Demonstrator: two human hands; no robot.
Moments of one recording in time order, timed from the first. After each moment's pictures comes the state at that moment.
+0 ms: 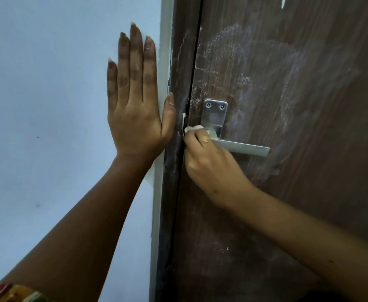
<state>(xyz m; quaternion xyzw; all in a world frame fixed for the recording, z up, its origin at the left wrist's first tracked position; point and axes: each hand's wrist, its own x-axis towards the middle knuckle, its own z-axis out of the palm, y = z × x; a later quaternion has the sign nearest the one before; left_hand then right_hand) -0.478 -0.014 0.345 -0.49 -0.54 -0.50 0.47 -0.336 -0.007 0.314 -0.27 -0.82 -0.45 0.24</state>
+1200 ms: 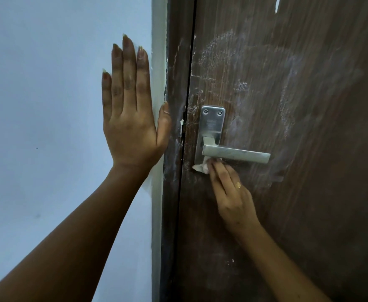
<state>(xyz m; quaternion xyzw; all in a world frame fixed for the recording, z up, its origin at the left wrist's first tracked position) -0.477 -0.015 0.345 -0.49 -0.54 -0.49 0.47 -0.297 0.051 0.230 -0.25 -0.75 -0.37 0.49</state>
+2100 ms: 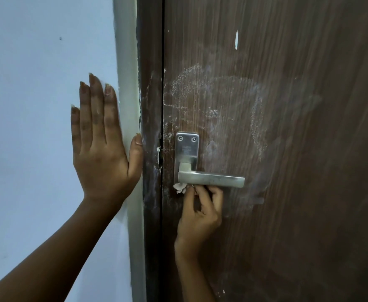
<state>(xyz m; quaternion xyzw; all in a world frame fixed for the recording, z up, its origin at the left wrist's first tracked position) -0.477 -0.013 0.343 -0.49 -0.53 -0.50 0.48 -0.369 0.033 0.241 -0.28 -0.46 0.10 0.84</state>
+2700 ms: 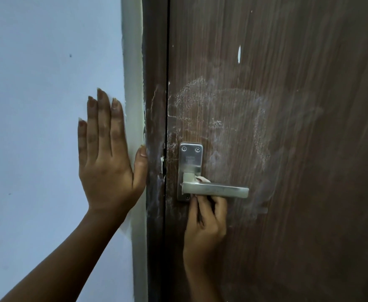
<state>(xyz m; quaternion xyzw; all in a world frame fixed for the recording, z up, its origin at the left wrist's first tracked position) -0.478 -0.012 0.343 -0.50 -0.53 -0.50 0.48 -0.357 0.032 0.246 -0.33 -0.54 -0.01 0.77</state>
